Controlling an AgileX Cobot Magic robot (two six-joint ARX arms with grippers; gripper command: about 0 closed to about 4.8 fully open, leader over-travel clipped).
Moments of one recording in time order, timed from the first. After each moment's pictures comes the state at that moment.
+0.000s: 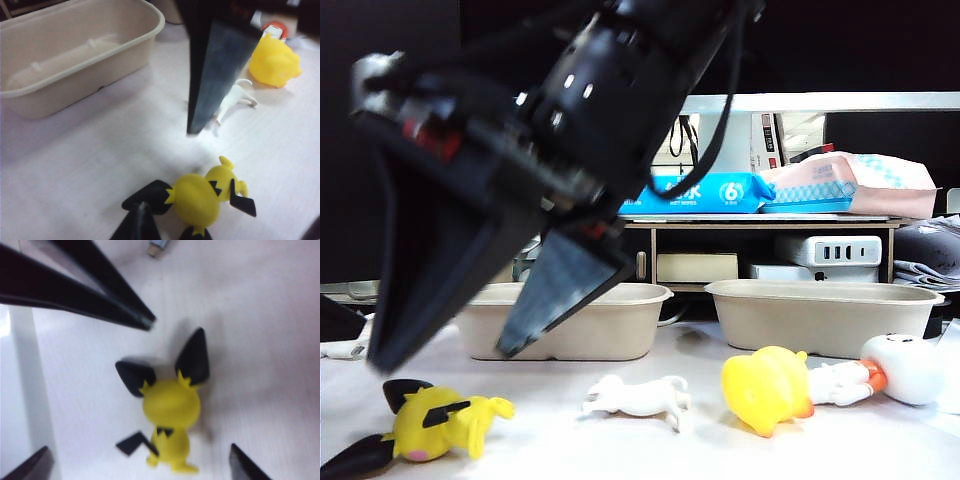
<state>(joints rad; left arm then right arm) -0.72 0.34 0.01 -0.07 0.07 0.03 1.03 1.70 1.10 -0.46 -0.31 -0.17</state>
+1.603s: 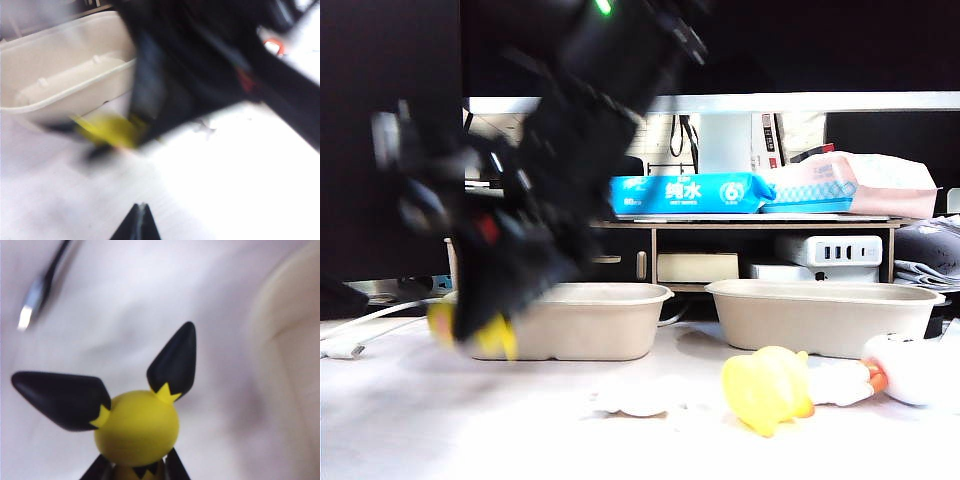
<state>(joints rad) -0.72 0.30 0.01 -0.07 0.07 0.03 1.00 1.81 1.24 -0.40 -0.10 -0.18</state>
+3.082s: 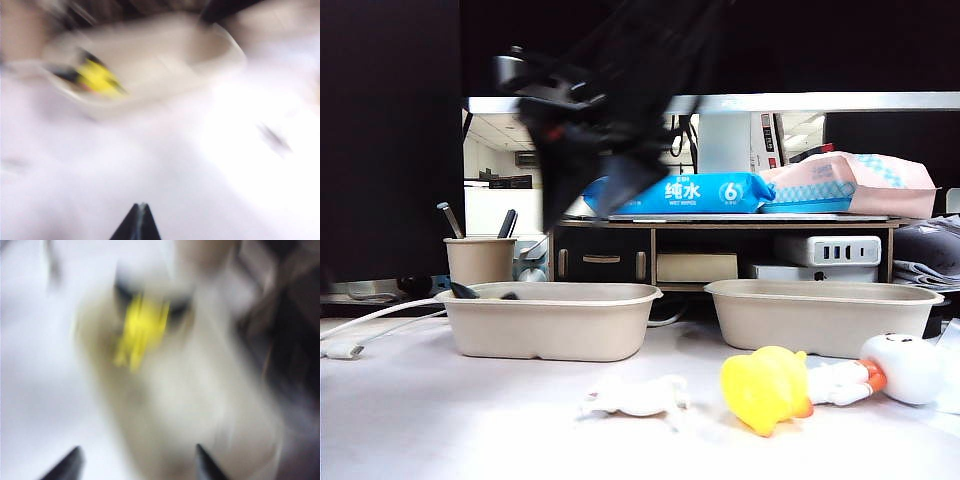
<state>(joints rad) -0.54 0.30 0.01 -0.07 0.06 0.03 0.83 1.74 1.37 -0.57 -0.04 -0.16</state>
